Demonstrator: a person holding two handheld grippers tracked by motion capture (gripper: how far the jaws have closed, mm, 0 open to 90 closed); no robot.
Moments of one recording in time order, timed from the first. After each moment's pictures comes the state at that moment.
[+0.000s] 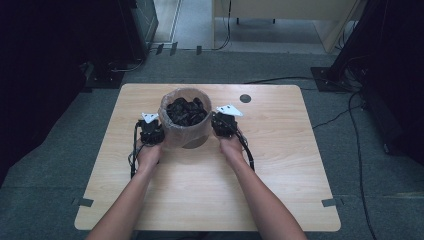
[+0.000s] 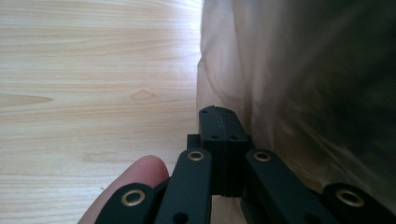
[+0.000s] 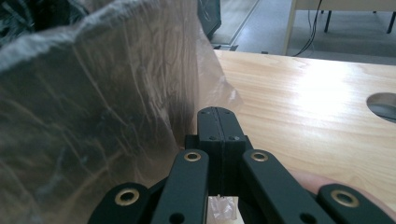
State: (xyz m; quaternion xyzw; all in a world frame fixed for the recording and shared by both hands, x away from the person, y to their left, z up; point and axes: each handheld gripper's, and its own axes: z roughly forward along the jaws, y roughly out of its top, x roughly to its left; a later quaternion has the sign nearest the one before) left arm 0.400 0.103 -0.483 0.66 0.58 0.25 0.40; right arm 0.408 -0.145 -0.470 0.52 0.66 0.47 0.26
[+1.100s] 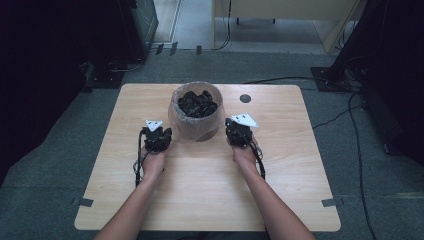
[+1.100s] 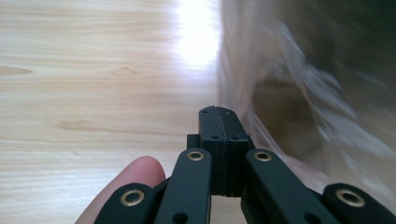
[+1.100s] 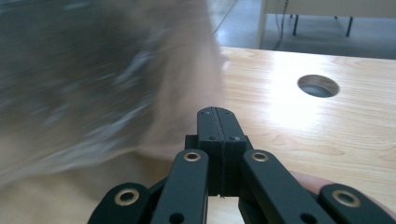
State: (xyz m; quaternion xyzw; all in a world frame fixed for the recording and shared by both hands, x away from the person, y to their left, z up) left arm 0.380 0.092 -0.490 0.65 0.59 0.24 0.41; right arm 0.371 -0.183 -0.470 0.54 0.65 0.45 0.29
